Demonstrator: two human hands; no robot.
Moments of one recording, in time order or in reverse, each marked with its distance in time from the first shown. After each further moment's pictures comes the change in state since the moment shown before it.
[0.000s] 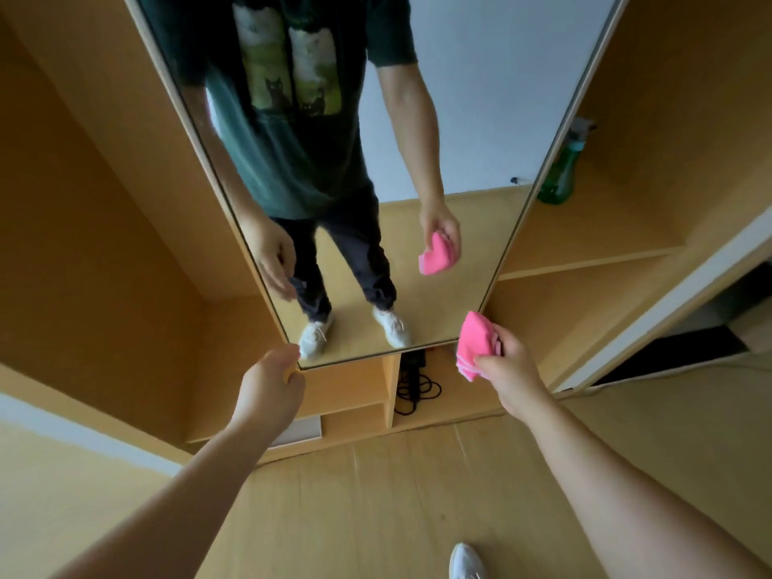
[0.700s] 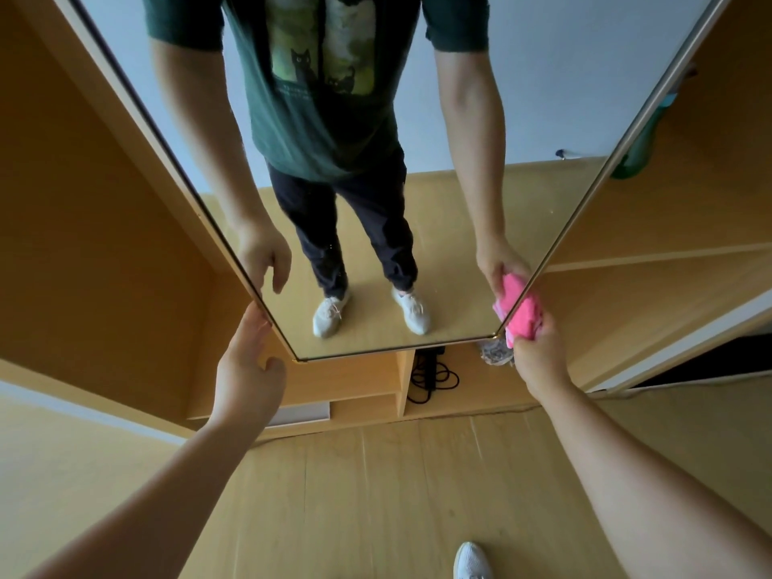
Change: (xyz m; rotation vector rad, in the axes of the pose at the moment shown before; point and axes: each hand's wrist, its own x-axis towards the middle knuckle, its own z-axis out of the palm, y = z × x) left_hand 0.035 -0.020 0.021 -0.249 0.161 0.027; right_hand 0.104 0.054 0.000 -0.242 0.268 -0.142
